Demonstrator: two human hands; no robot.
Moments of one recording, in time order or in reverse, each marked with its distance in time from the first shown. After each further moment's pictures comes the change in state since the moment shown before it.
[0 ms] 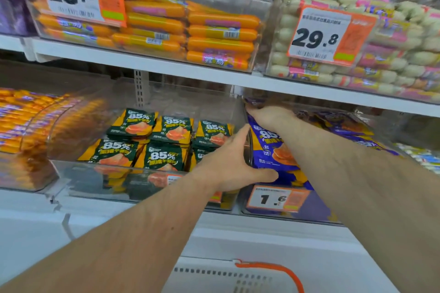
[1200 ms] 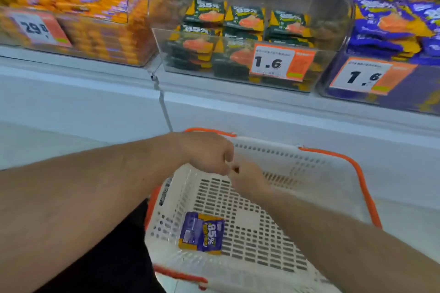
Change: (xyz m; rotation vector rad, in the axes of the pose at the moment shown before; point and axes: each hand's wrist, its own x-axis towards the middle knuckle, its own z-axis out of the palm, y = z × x) left_hand -0.202 -0.106 -0.025 0.826 -0.632 -0.380; right_hand -0.305 -0.021 0.291 0.380 -0.620 -0.145
